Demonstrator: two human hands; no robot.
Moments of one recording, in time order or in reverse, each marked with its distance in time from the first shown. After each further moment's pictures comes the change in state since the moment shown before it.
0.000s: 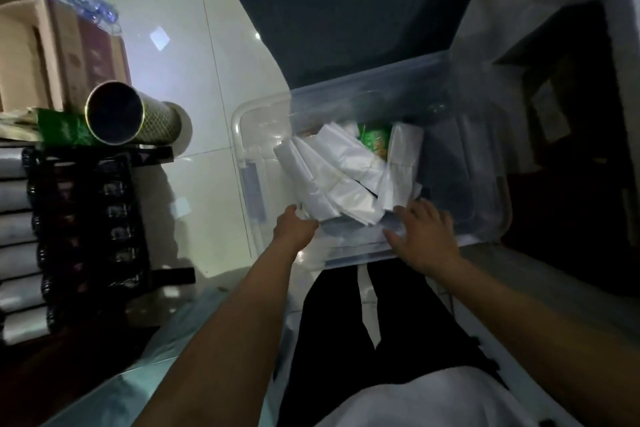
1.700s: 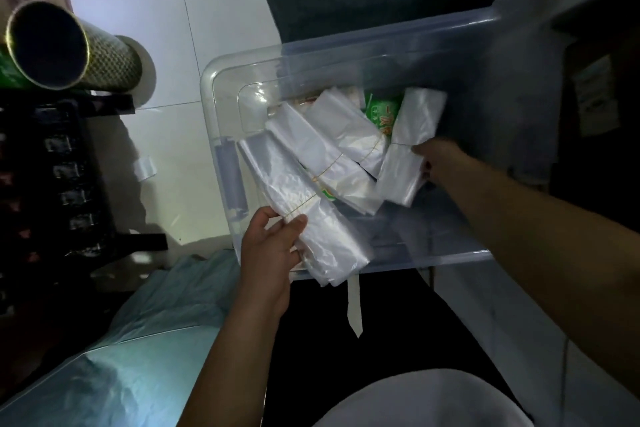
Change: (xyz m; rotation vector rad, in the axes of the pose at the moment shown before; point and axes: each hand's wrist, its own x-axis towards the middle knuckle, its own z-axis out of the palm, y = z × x) left_hand -0.051 0.001 -0.009 -0.924 0.041 0.043; right_hand 0.184 0.021 -0.011 1.087 -0.109 0.752
